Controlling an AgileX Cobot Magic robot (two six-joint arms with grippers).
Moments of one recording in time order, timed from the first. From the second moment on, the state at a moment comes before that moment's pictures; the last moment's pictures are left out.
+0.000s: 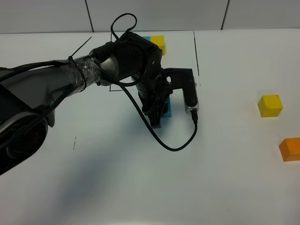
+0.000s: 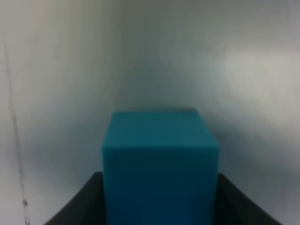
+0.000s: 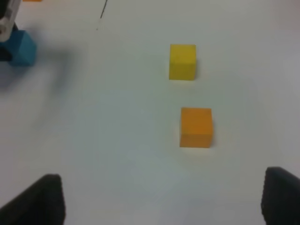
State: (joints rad) left arm -0.66 2.28 -1.74 0.03 0.75 0.85; right arm 0.06 0.05 -0.50 0.08 1.06 -0.05
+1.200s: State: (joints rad) left arm -0.66 2.32 -1.76 0.02 0.72 0.85; right arm 0.06 0.05 -0.50 0.08 1.06 -0.05
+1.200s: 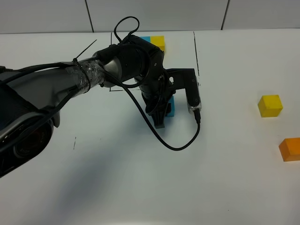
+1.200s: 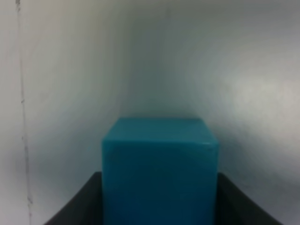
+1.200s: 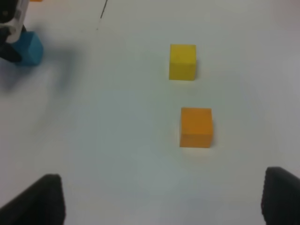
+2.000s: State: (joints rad) left arm -0.66 2.15 -1.75 0.05 0.76 0.70; right arm 0.06 0.05 -0.50 0.08 1.06 -0.05
